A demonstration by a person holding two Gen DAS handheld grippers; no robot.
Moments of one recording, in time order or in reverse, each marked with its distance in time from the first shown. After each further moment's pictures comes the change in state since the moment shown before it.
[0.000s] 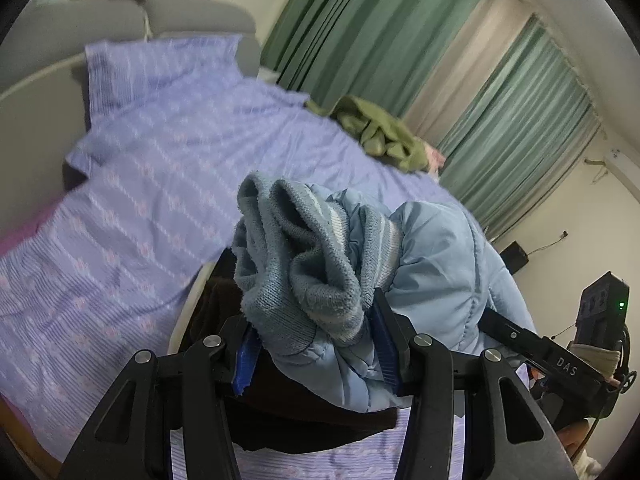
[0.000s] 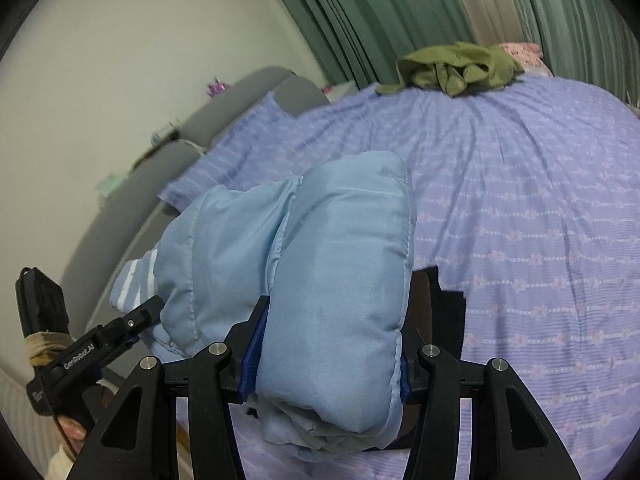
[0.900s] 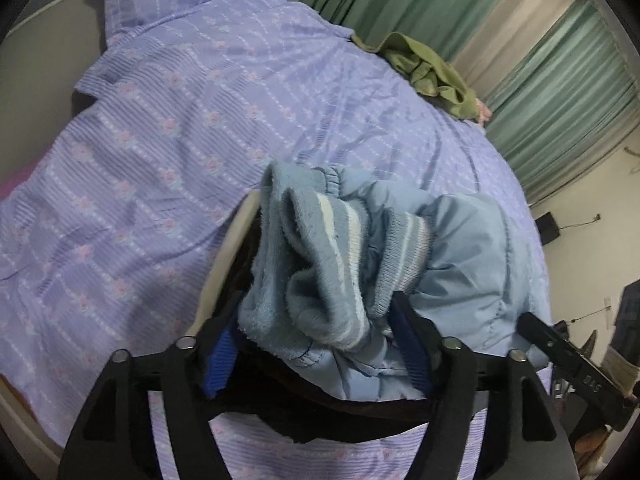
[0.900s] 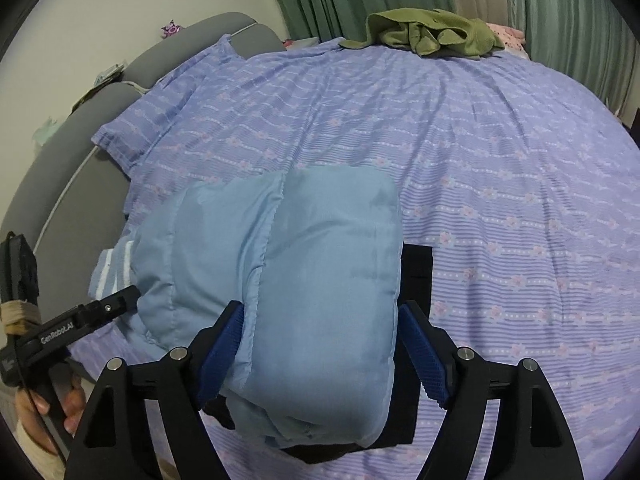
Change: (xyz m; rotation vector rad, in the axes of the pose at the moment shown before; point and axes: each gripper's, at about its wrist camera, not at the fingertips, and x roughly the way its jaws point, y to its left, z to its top) left arm 0.075 0.064 -0.024 -0.038 0.208 0.126; right arm 0.074 -0.007 -0.033 -0.051 0.142 -0.219
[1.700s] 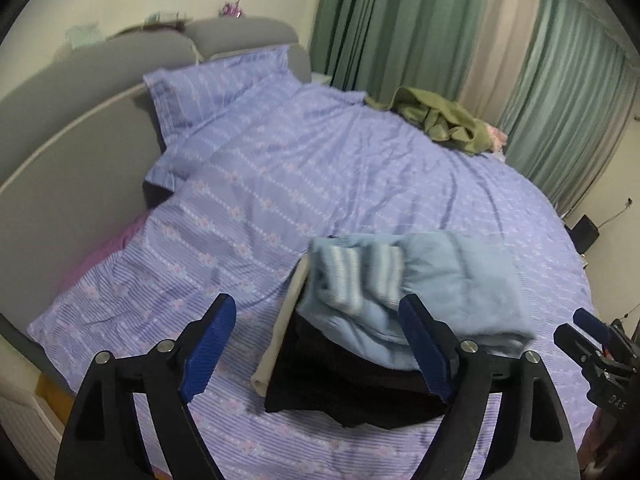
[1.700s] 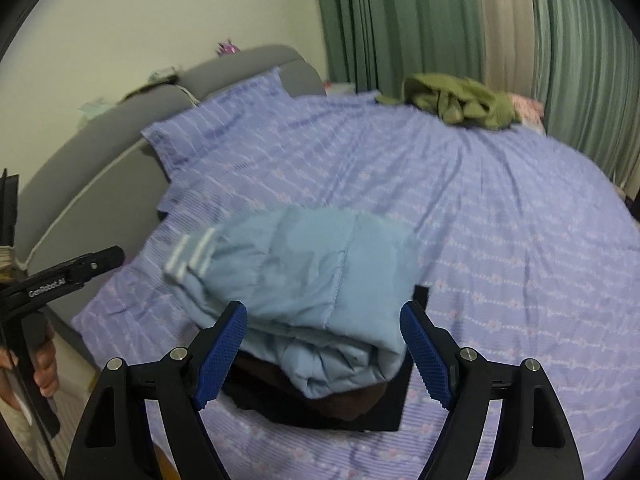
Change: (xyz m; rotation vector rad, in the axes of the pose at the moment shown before) left arm -0.129 -0.036 -0.027 0.137 -0.258 0.182; right arm -0.105 0.042 -0.028 -0.192 -0.187 0.000
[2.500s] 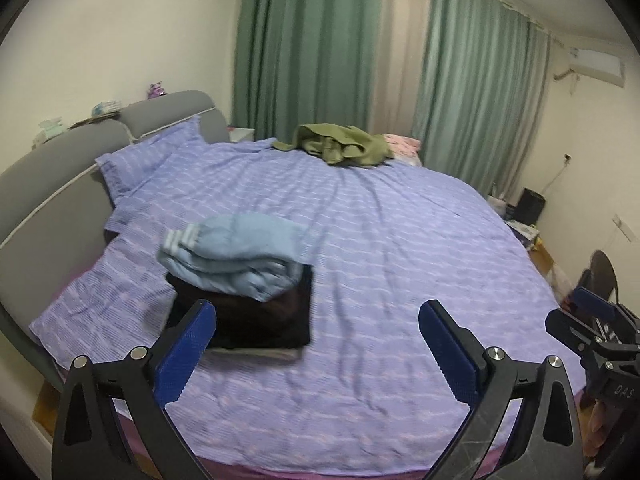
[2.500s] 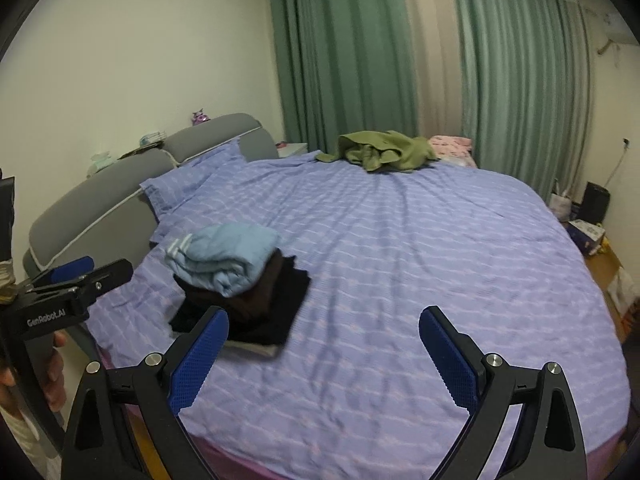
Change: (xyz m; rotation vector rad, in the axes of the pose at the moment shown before) left arm -0.218 -0.252 -0.151 0.200 -0.170 -0.119; right arm -0.296 -0.141 -0.122 0.063 -0.191 -0.117
